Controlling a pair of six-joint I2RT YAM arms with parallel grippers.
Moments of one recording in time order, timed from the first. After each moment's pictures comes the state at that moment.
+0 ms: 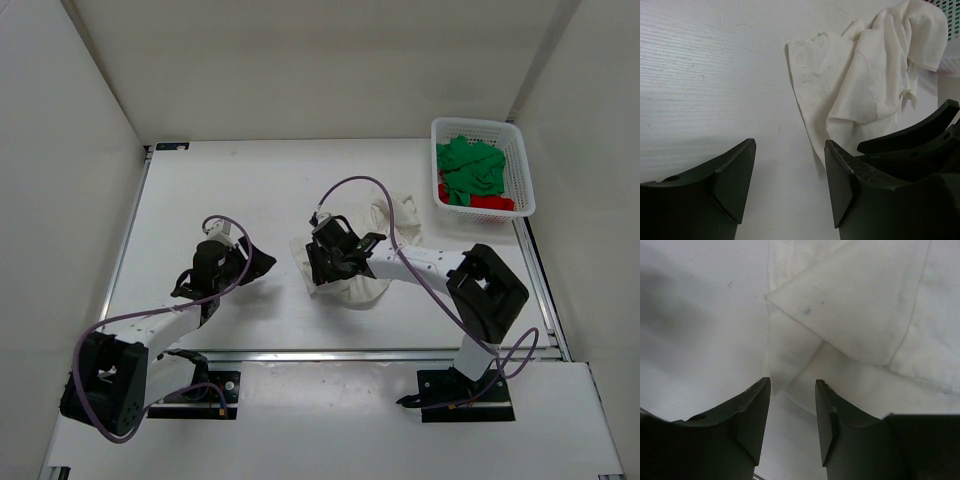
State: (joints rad) left arm -0.30 1.11 0.34 0.29 0.18 -0.73; right arm 0.87 1.74 1.12 -0.33 0.03 0.47
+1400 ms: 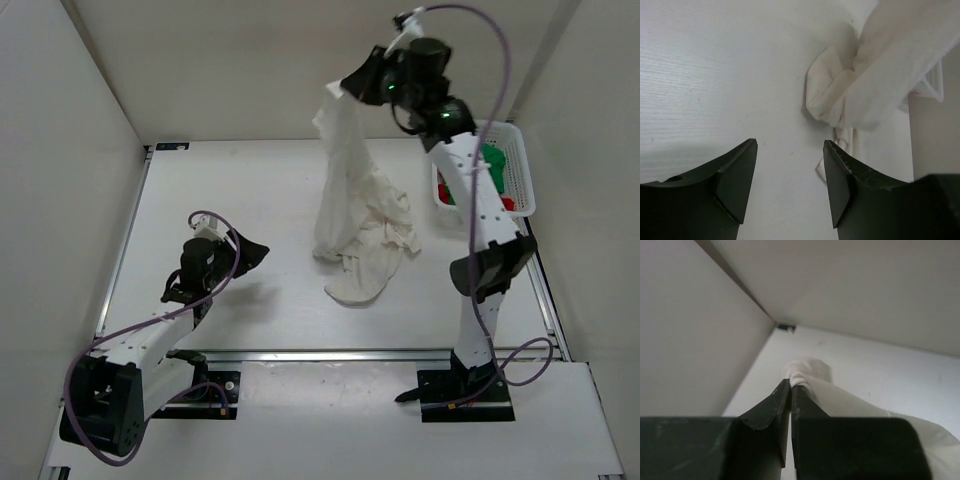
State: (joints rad) left arm -0.24 1.01 0.34 0.27 0.22 -0.76; right arm 0.44 2.01 2.34 -0.49 -0.26 0.45
